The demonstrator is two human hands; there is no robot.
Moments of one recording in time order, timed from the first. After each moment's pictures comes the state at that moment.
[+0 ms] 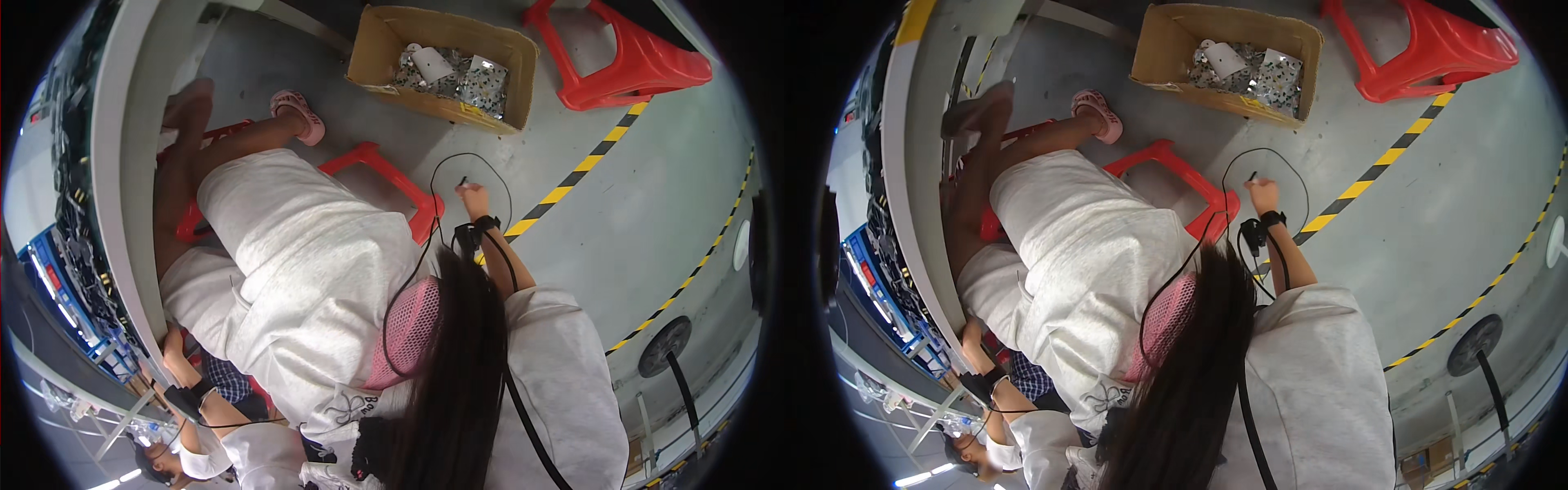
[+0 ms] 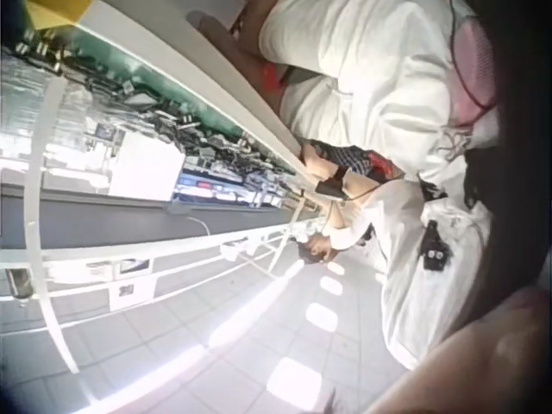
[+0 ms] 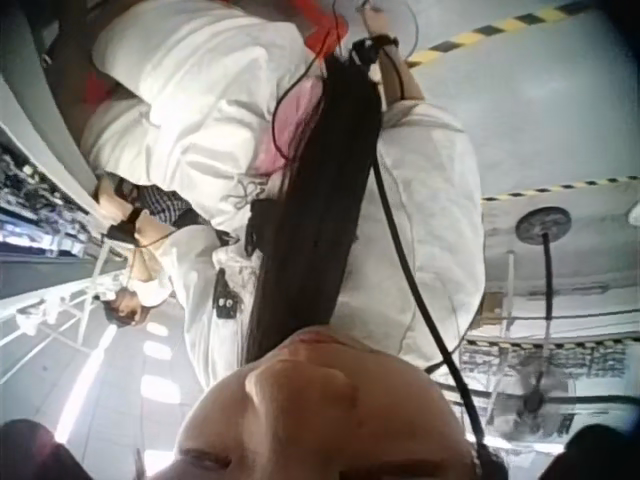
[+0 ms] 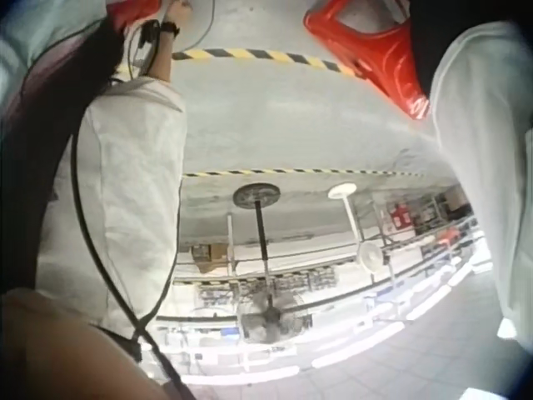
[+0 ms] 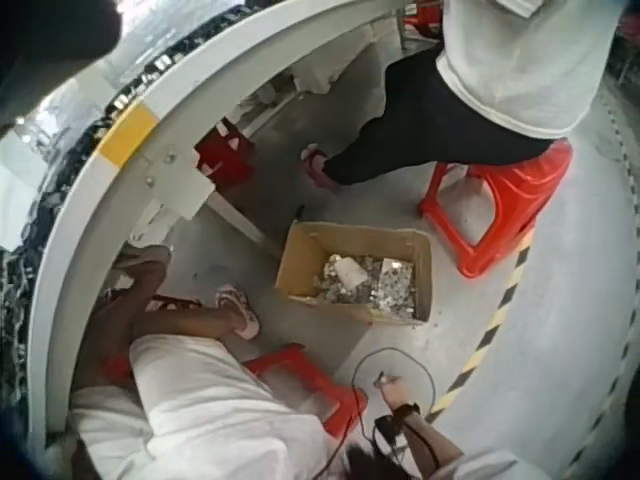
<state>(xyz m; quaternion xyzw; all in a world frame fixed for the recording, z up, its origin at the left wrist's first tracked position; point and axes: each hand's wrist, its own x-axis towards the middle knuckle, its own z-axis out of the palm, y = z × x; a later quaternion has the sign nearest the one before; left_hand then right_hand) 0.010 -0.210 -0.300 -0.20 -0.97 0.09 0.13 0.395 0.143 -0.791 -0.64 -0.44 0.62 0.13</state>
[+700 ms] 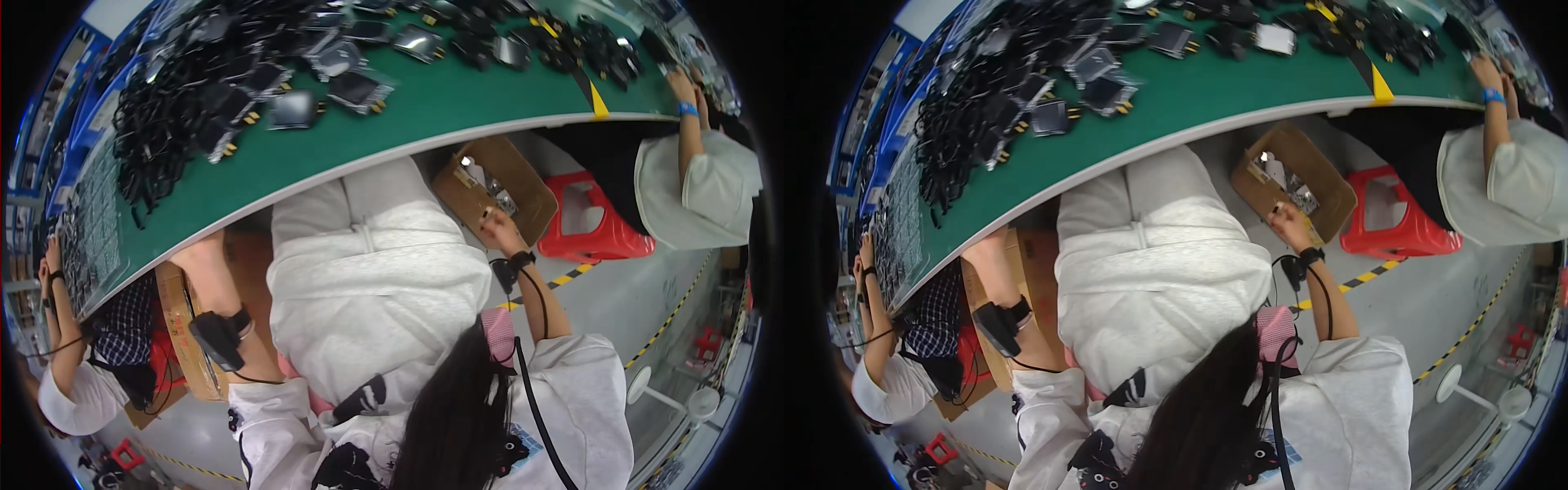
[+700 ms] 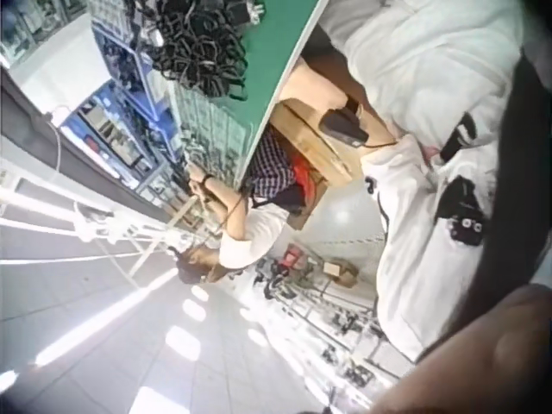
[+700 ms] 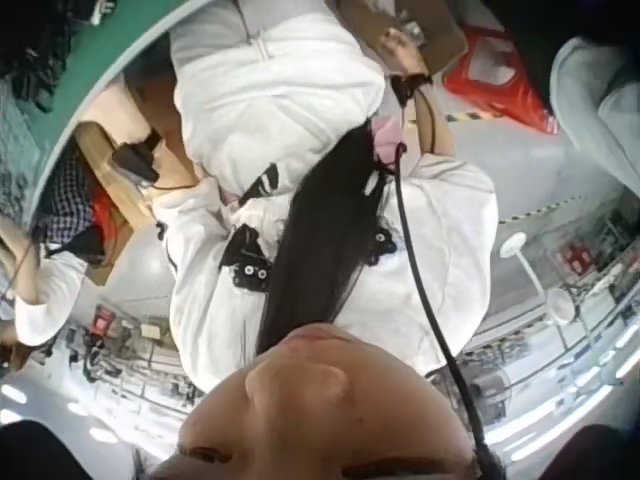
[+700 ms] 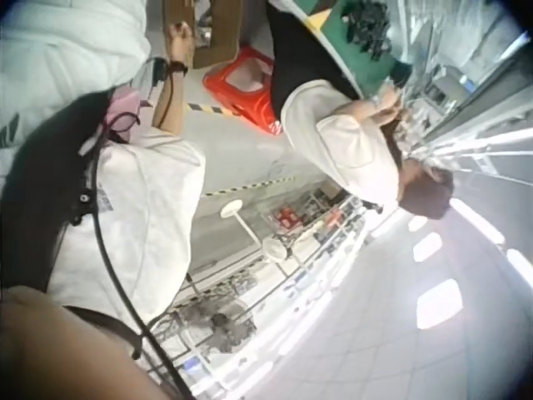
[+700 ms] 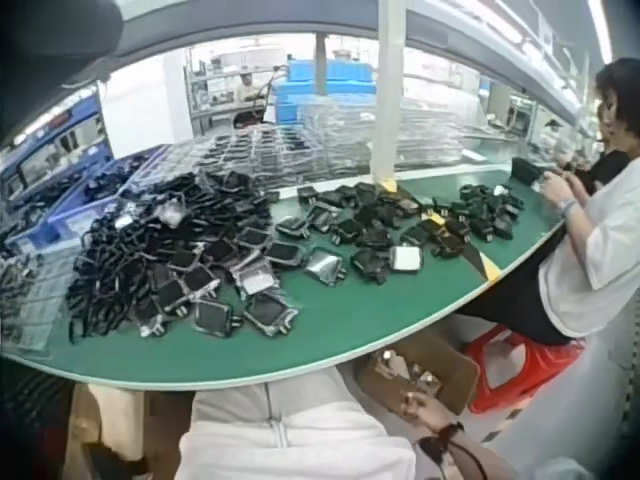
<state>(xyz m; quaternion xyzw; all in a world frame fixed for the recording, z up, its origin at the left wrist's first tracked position) 0.002 -0.202 -0.339 -0.04 -0.92 -0.32 0.23 0.299 0.255 -0.572 -0.40 -0.65 0.65 0.00</state>
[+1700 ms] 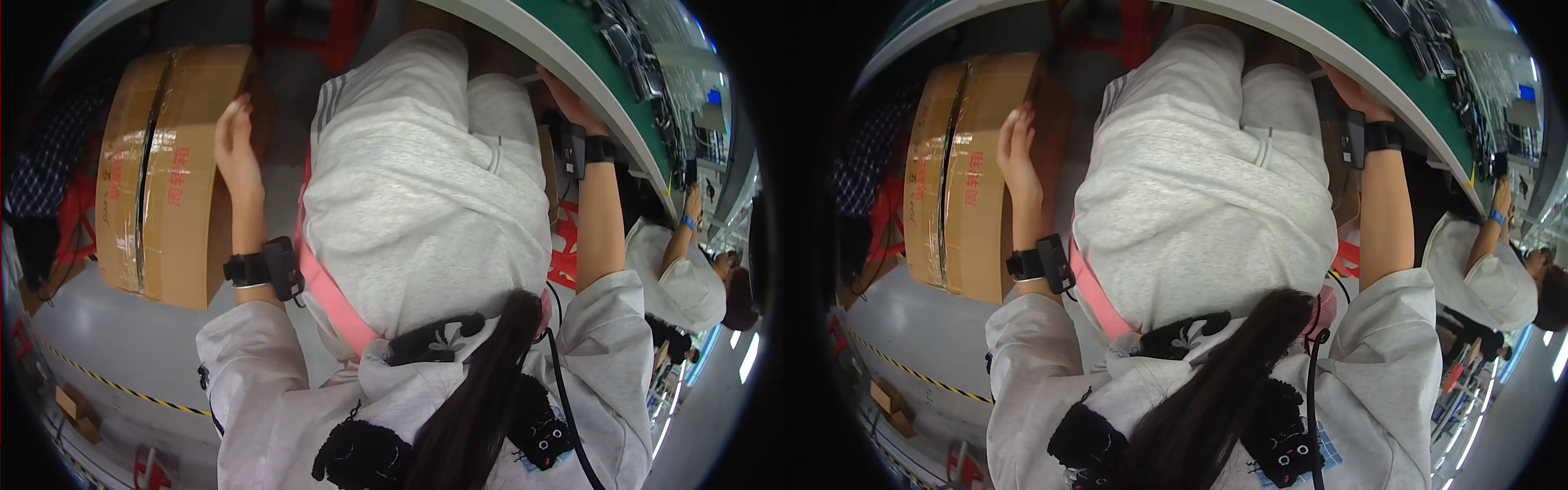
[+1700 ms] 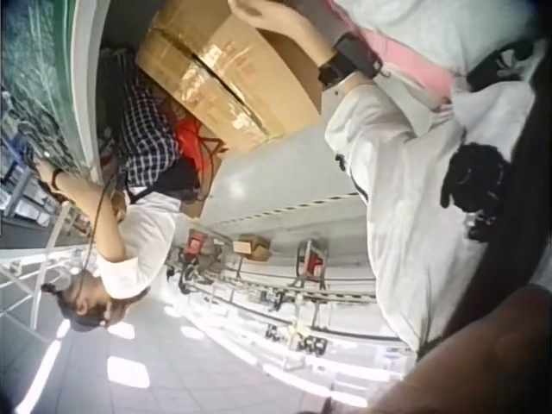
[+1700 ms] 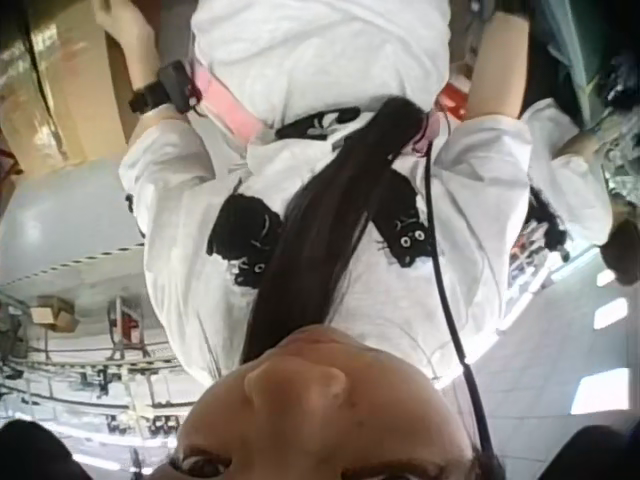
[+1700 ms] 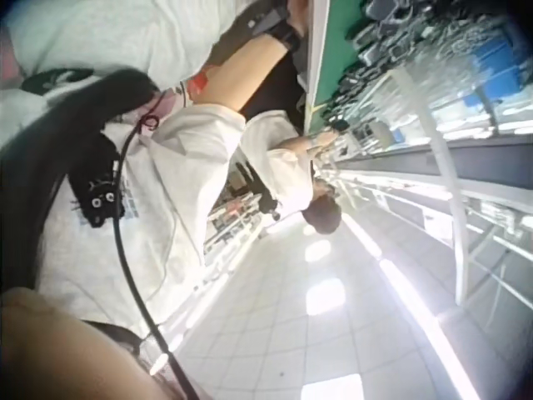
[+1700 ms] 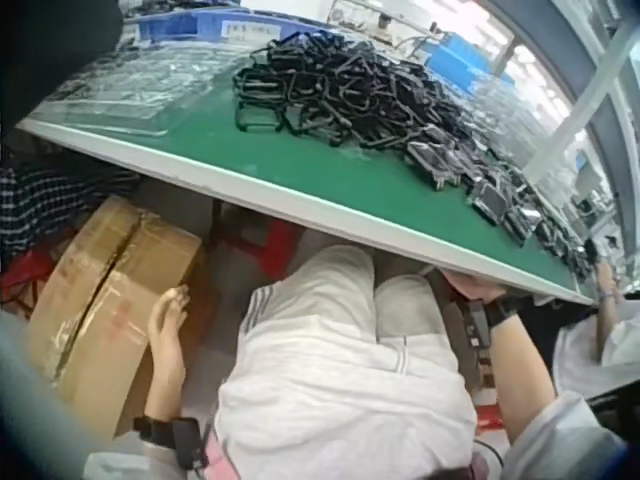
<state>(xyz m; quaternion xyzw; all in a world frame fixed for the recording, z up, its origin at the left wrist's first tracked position) 0.116 -0.304 -0.489 0.11 -0.66 -0.73 0.13 0.050 0.186 -0.375 0.03 -0.41 0.90 -0.14</state>
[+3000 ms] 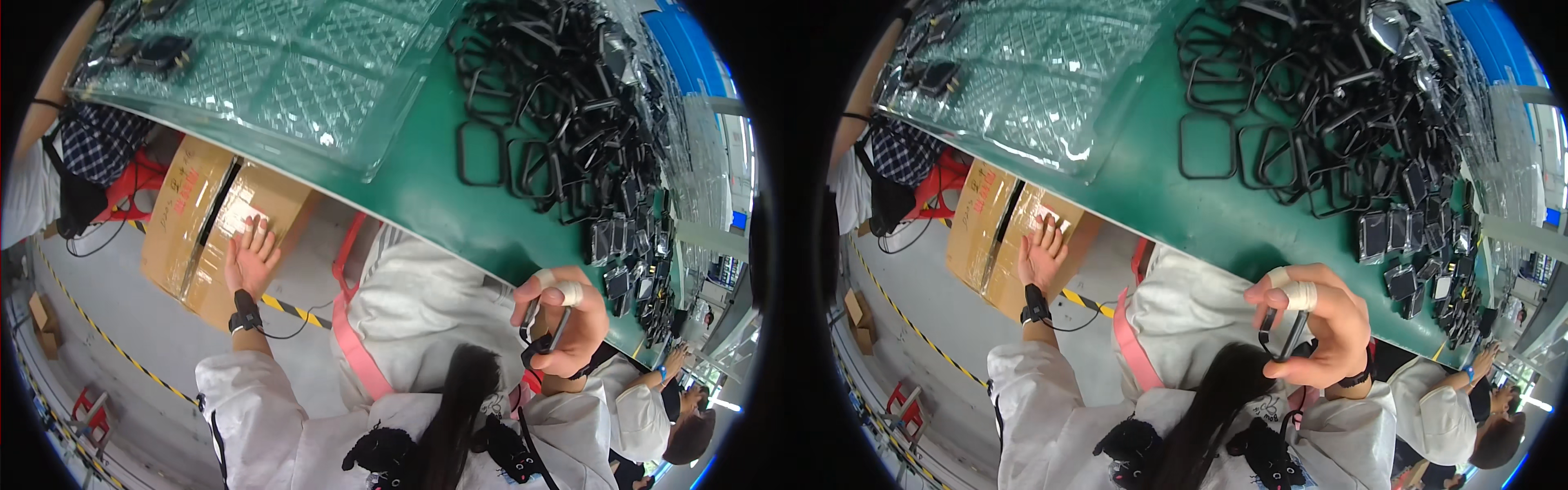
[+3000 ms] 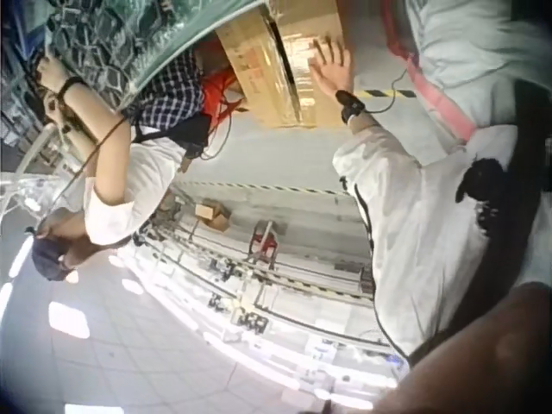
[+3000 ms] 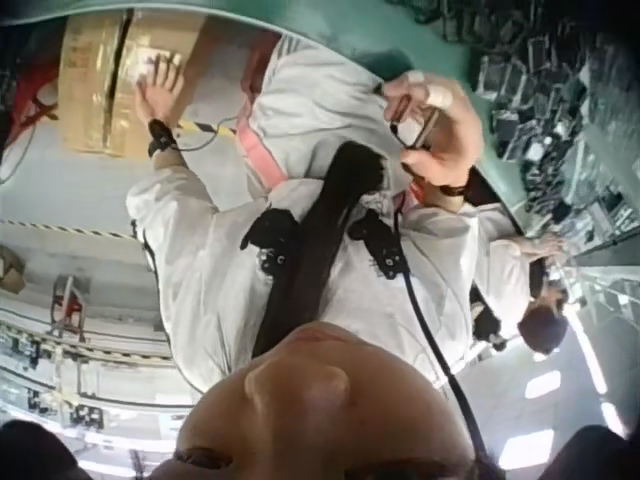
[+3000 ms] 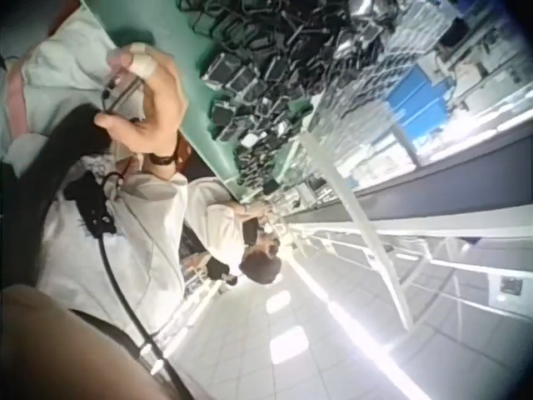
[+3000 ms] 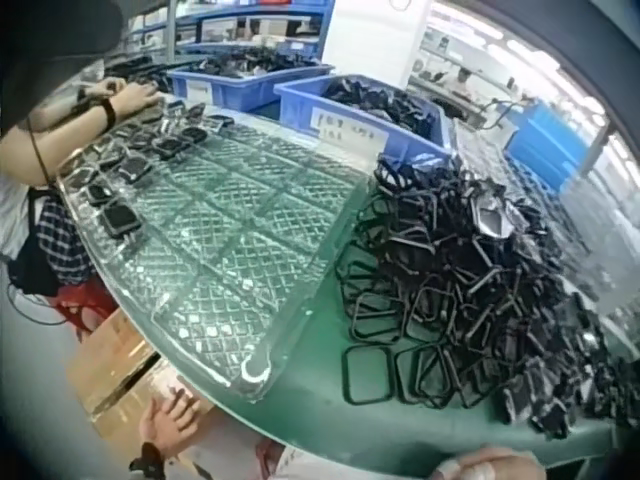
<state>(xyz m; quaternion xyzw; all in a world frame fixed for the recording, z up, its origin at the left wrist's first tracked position) 0.174 -0.445 -0.539 0.18 -0.05 -0.98 -0.07 0.062 -0.040 -0.236 0.35 -0.69 0.63 -0.09</state>
